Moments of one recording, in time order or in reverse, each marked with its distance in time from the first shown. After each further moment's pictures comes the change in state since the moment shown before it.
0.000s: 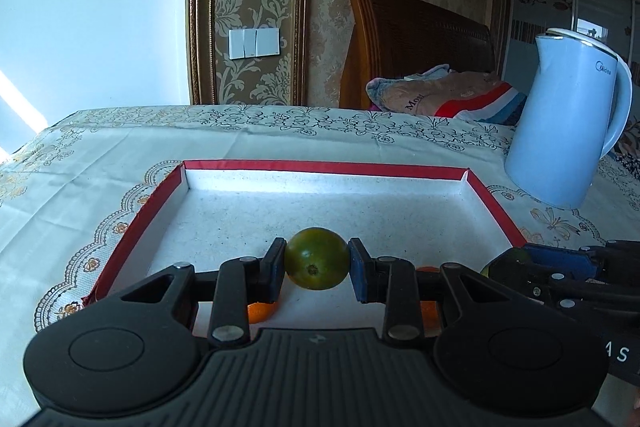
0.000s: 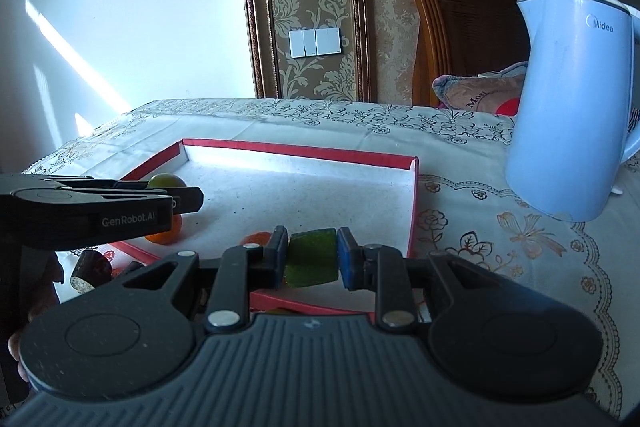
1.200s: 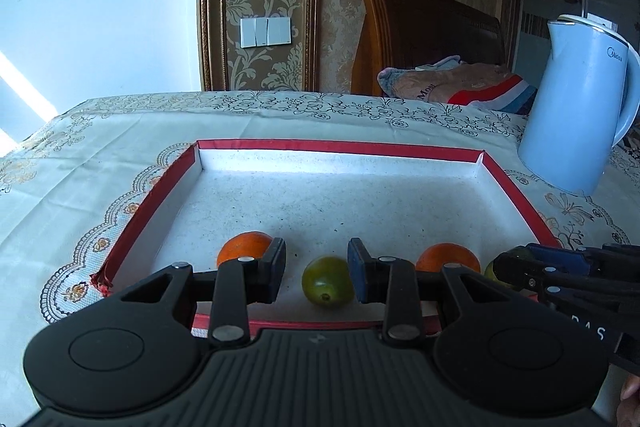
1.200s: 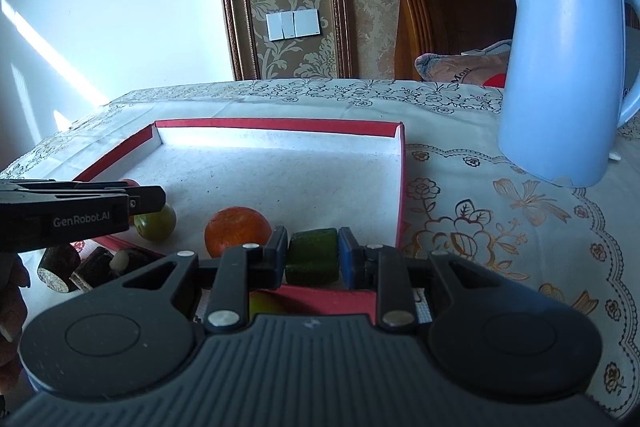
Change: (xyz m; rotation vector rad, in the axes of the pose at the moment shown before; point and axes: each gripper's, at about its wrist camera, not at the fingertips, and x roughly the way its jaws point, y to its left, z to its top) left arm -0.007 0.006 -0.012 -0.002 0.003 0.039; right arm 0.021 -0.004 -0.015 0.042 0.027 -0.051
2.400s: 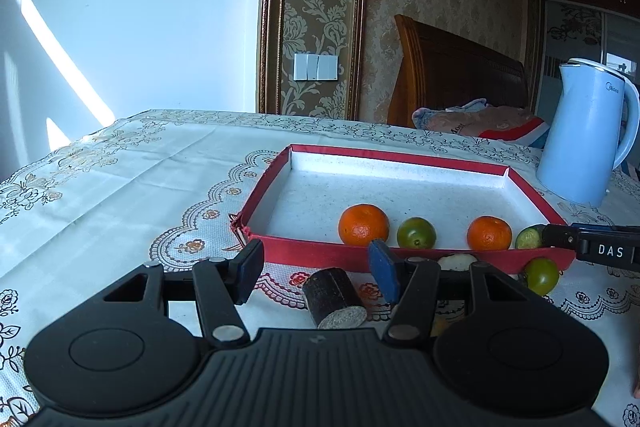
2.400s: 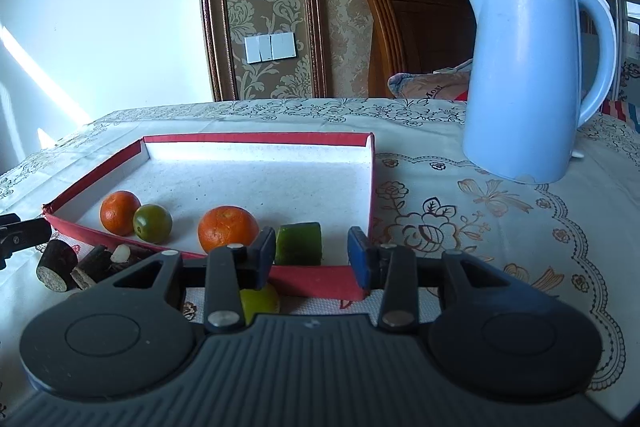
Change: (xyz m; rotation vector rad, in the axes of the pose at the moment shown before) left arm -0.073 0.060 -0.047 -0.070 -0.125 0.066; right arm -0.030 0.002 -0.016 0.028 -0.082 -0.074
